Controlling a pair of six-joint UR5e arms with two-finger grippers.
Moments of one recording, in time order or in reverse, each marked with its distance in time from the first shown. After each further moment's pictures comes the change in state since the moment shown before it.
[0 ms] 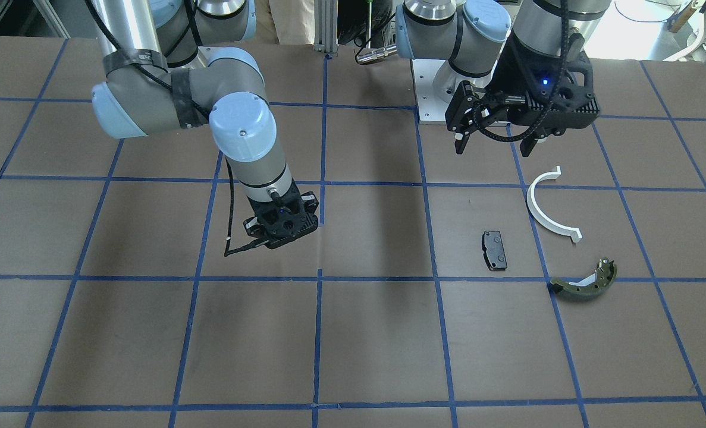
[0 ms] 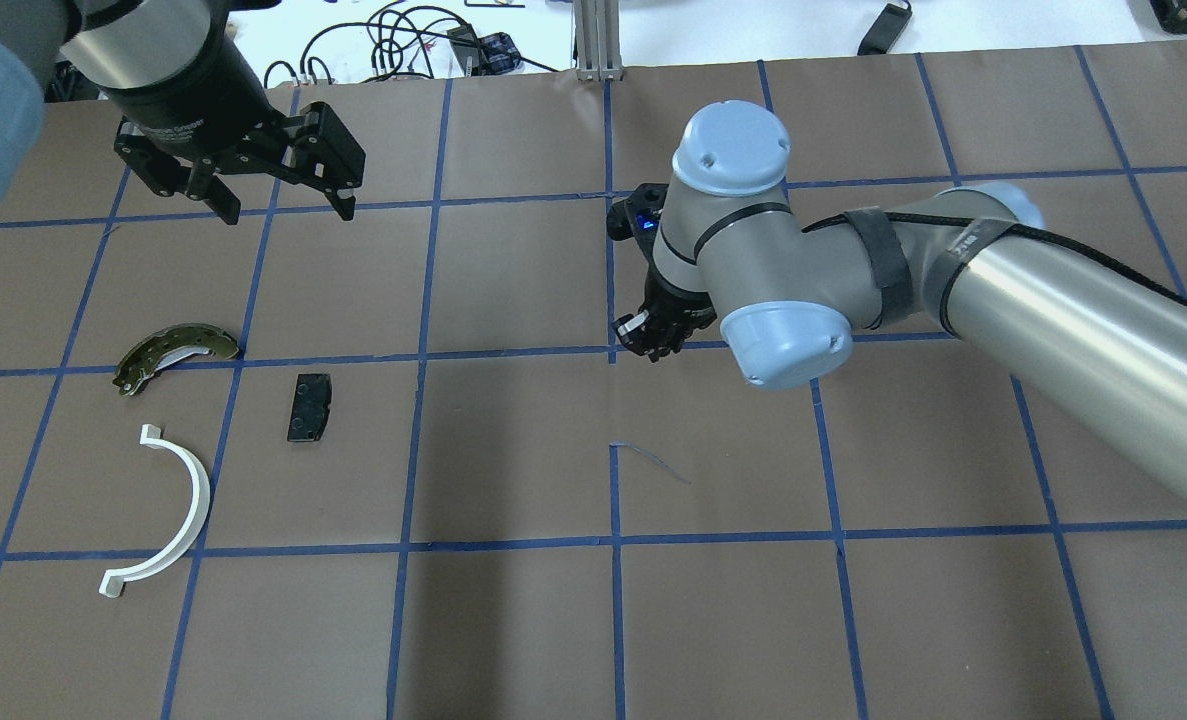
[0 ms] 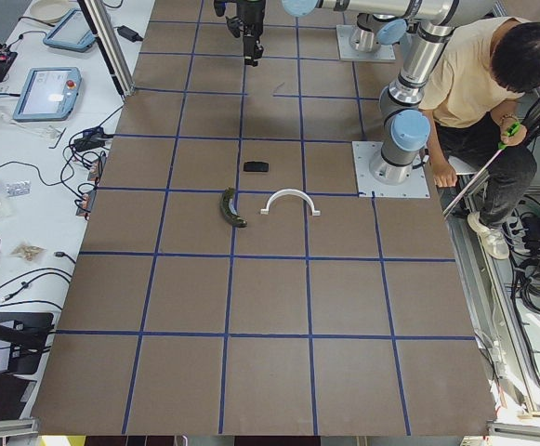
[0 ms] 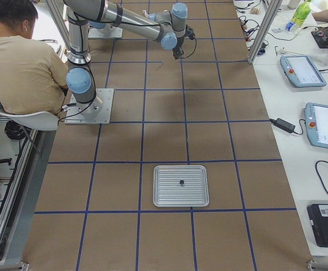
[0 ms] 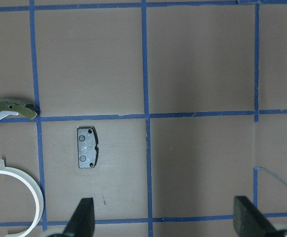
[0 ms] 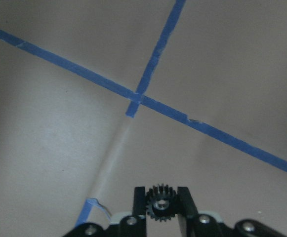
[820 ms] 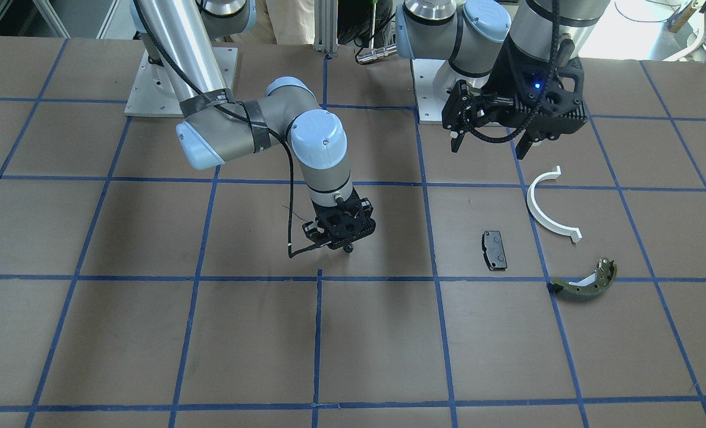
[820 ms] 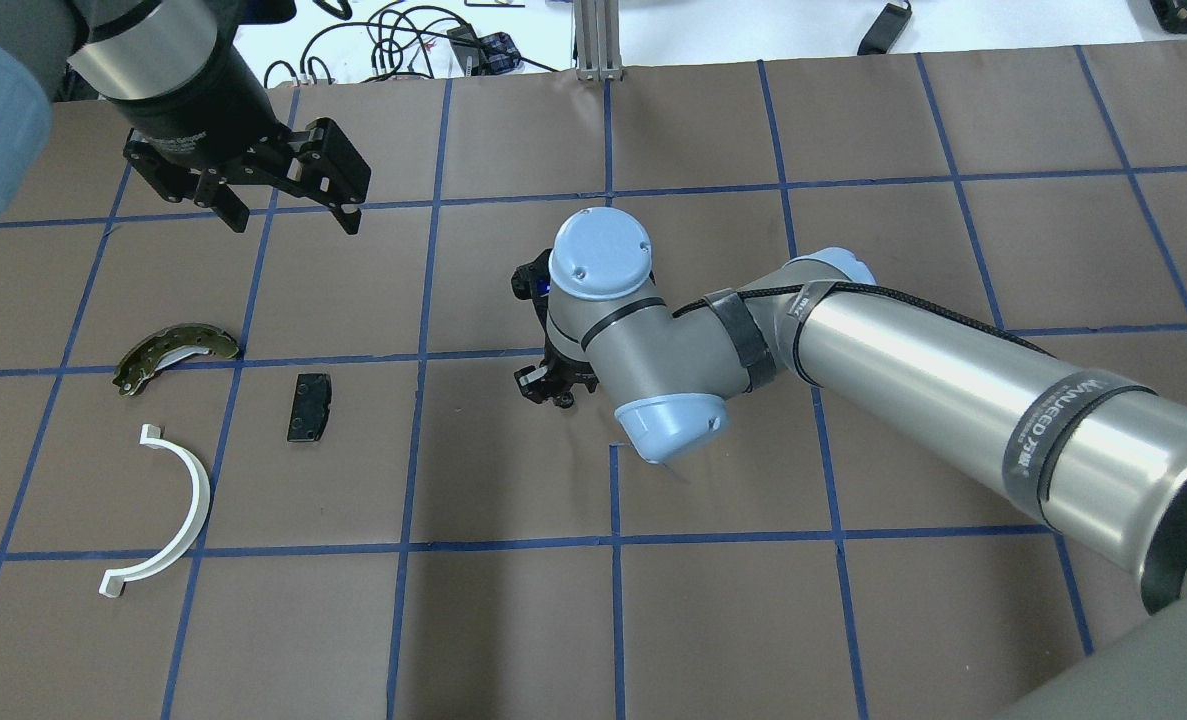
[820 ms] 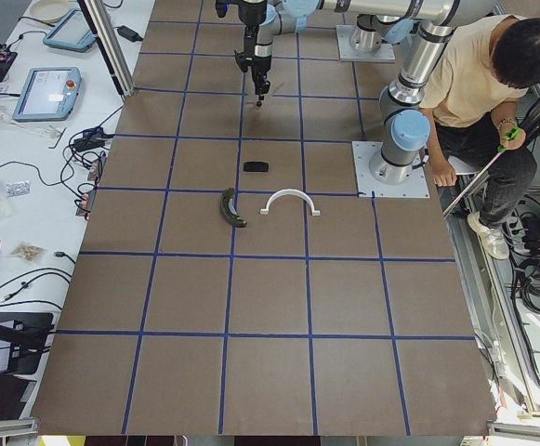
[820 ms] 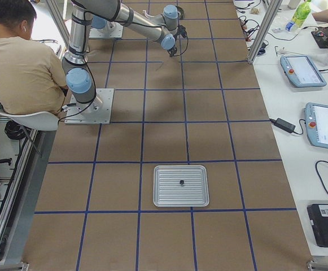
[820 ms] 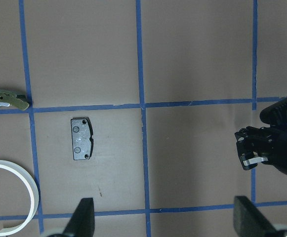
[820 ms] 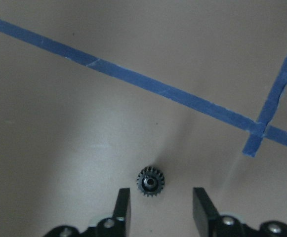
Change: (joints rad) left arm 0.001 -0.004 -0.012 -0.001 -0.010 0.097; right arm 0.143 0.134 -0.003 -0.206 0.001 0.184
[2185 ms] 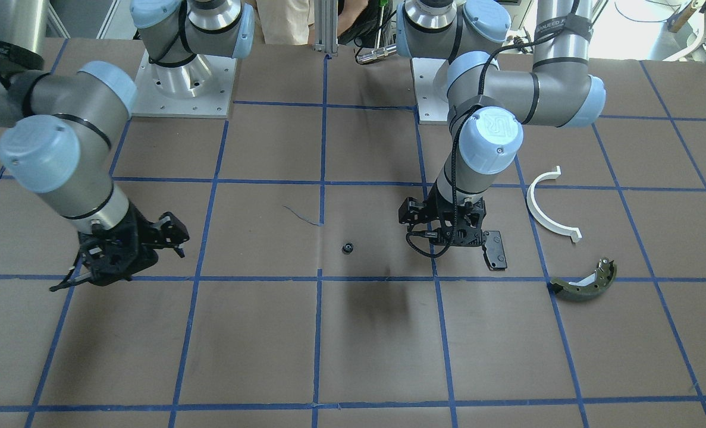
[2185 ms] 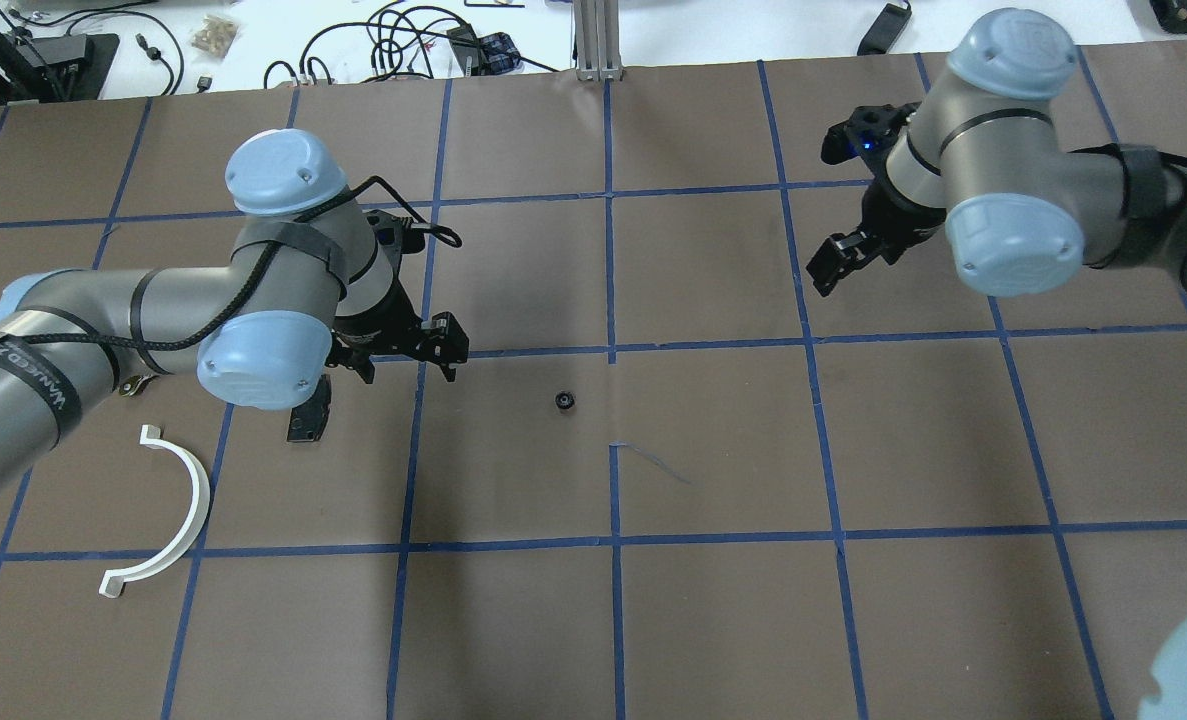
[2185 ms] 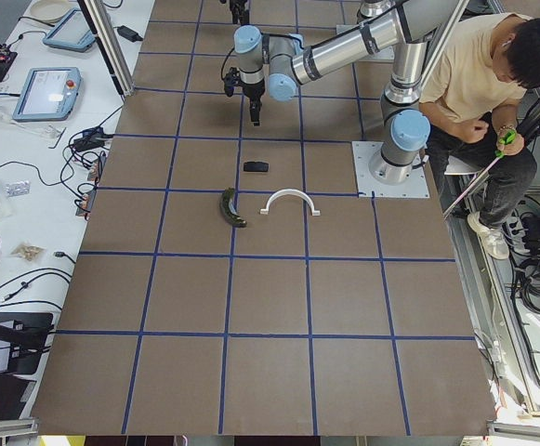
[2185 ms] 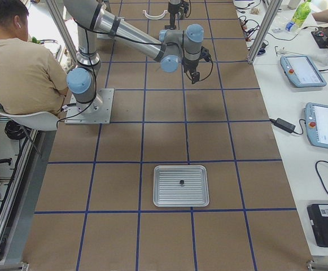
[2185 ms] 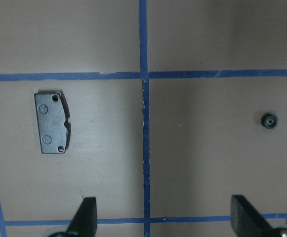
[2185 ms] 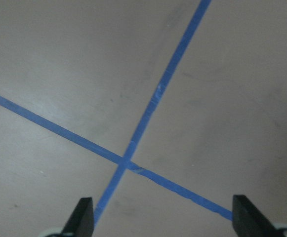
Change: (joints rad) left arm -0.035 -0.223 -0.444 0.534 -0.005 -0.115; right arm -0.607 -0.194 -0.005 0.296 -0.020 -0.697
